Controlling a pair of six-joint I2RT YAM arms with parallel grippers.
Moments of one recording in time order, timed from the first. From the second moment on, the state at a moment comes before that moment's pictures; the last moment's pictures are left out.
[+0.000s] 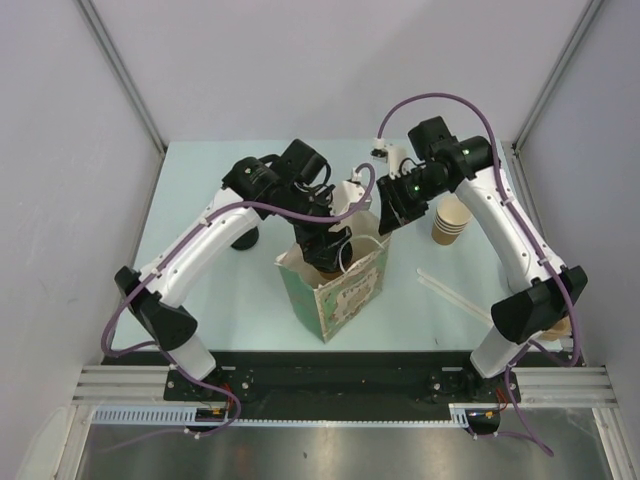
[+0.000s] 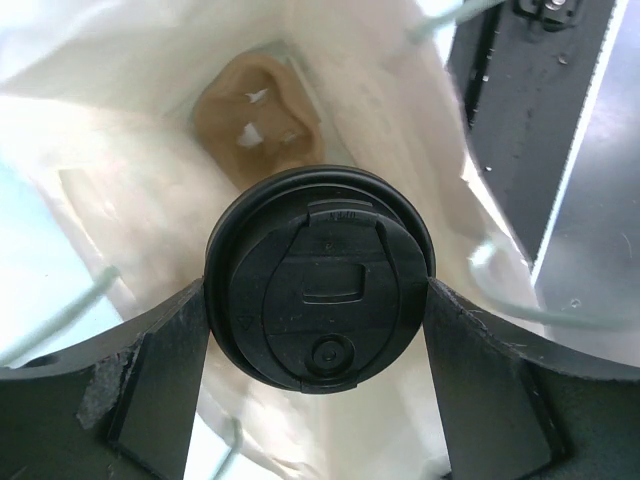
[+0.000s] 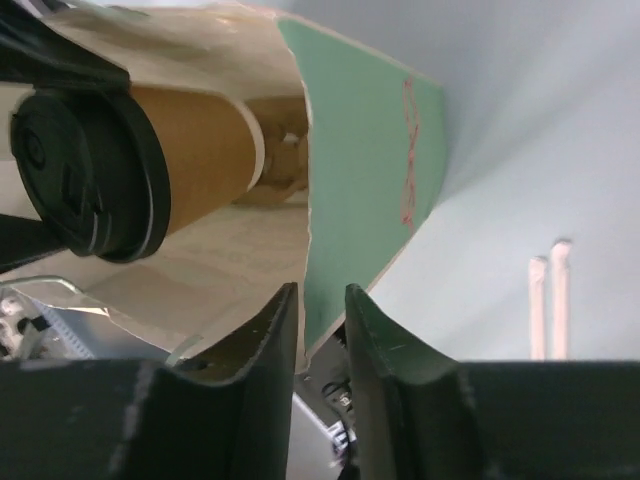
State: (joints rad) left arm -0.75 1.66 1.90 -1.30 0.45 0.44; right arm 0.43 1.65 1.86 -1.34 -0.51 -0.08
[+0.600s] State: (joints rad) left arm -0.77 1.62 1.76 -1.26 0.47 0.47; right arm 0.47 1.90 2.22 -1.29 -0.57 -0.33
